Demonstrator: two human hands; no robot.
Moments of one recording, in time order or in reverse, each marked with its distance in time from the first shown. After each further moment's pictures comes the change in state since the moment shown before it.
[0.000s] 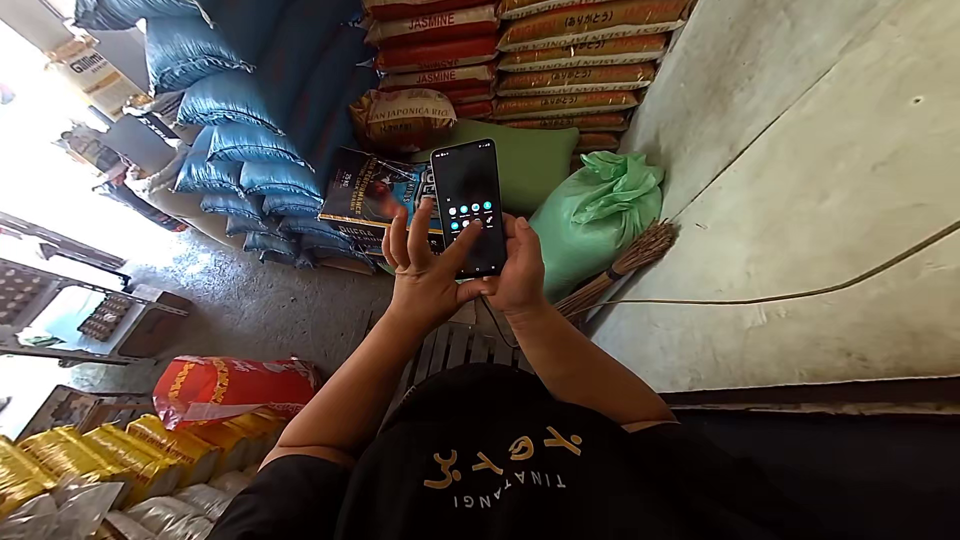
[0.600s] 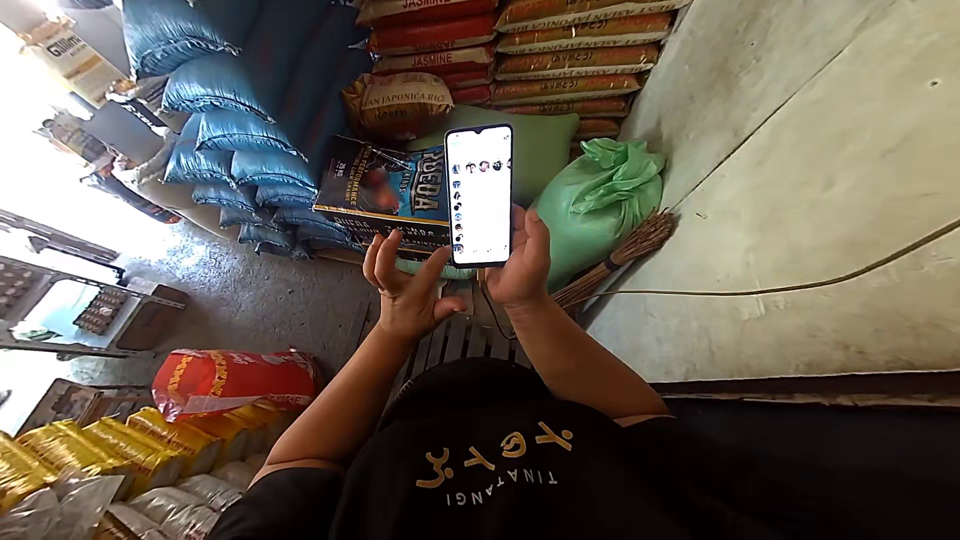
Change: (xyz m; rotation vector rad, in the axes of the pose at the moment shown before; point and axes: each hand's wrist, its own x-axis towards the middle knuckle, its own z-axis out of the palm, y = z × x) left_hand -0.036 -0.012 0.004 -0.021 0.190 0.029; right_hand 0.003 0.002 -0.011 0.020 0.029 -0.041
